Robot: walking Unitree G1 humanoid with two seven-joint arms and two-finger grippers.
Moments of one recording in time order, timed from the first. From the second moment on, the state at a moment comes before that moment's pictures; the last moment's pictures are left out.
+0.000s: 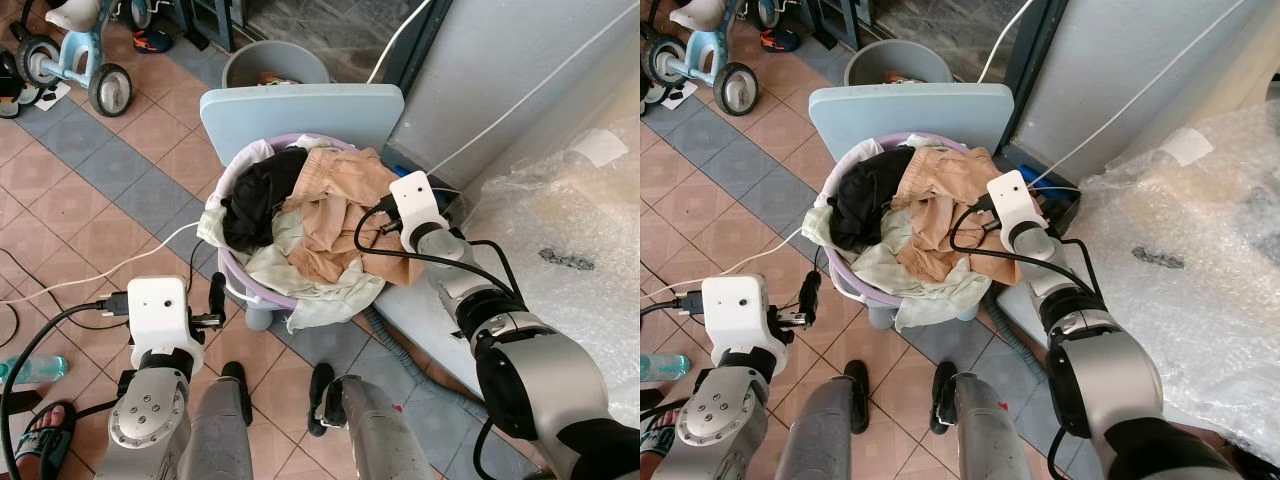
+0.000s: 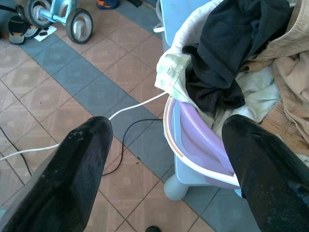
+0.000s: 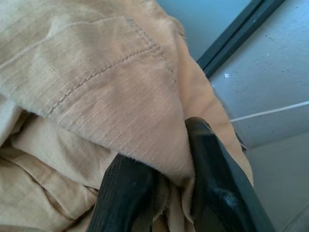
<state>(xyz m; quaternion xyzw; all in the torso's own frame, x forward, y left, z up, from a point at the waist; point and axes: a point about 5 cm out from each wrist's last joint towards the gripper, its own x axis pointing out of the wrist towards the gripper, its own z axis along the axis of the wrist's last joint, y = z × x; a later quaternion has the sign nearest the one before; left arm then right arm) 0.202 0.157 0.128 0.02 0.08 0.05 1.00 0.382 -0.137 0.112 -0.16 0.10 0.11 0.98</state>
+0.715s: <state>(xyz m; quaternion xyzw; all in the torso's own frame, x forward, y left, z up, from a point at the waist) 0.257 0.138 0.129 0.01 0.03 0.00 1.00 0.349 -0.152 0.175 0.00 -0.14 0.08 0.99</state>
